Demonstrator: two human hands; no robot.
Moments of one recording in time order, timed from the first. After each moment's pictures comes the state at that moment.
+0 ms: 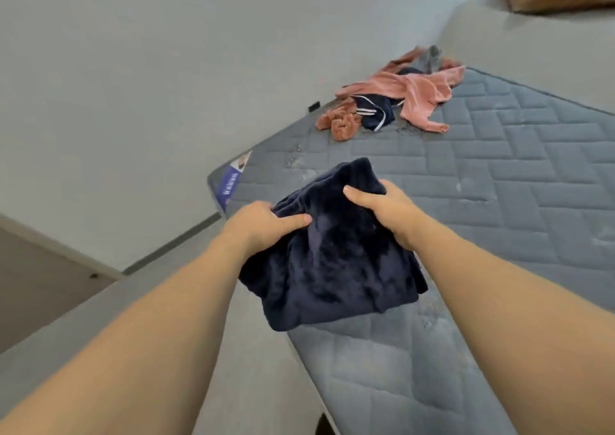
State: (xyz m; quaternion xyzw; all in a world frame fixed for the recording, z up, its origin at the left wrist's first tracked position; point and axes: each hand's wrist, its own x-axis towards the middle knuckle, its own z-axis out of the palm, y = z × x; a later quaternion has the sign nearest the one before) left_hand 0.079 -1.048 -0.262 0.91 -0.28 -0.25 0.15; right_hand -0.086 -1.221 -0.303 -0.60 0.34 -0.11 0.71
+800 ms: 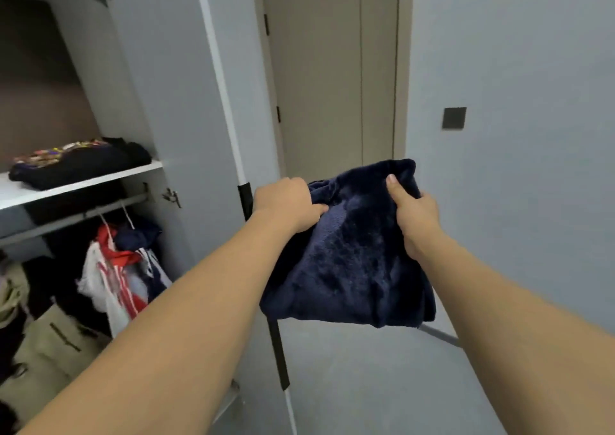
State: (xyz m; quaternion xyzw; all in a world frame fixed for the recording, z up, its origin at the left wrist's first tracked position) left_hand 0.098 -0.440 0.091 0.97 0.15 0.16 -0.04; right_hand 0.187 -0.624 0.032 -0.62 -0.05 -0.02 0.79
